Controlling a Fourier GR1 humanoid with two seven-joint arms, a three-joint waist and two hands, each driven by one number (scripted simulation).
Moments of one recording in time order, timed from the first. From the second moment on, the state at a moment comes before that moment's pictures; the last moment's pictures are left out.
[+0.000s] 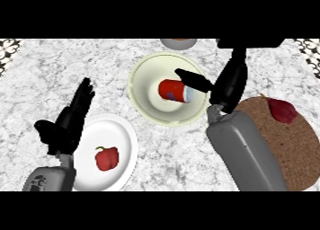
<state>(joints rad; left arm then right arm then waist) -0.14 0.07 -0.03 -1.55 -0.05 0.07 0.09 -0.63 -0.02 0.22 -1.33 0.82 -0.84 0.80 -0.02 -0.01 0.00</state>
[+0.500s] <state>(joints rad) -0.13 0.06 -0.03 -1.56 -0.05 0.05 0.08 -0.29 -0.02 0.34 -1.71 0.79 -0.79 0.74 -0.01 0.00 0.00</state>
